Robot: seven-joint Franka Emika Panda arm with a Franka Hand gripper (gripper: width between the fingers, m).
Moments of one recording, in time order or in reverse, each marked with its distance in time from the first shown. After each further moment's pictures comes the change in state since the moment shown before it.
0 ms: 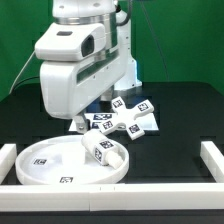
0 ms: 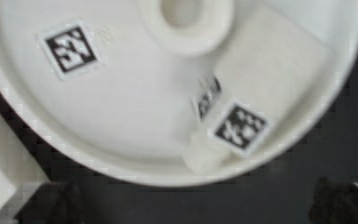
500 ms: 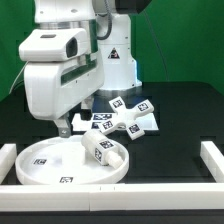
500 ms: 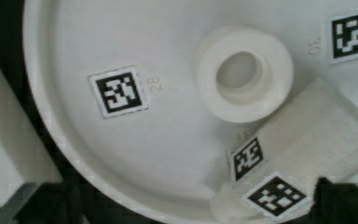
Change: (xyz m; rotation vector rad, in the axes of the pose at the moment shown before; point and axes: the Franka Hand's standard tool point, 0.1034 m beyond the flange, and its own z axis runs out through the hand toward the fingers) arm -0.021 0.010 0.007 -0.073 0.015 -0.081
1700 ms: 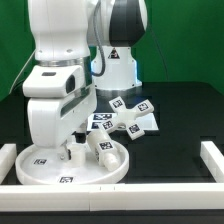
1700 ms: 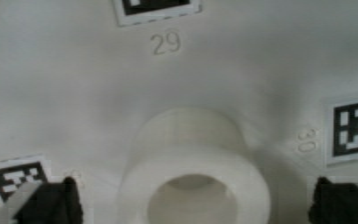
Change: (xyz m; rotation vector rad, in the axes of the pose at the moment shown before) arm -0.027 -0.026 0.058 0.004 0.000 -0.050
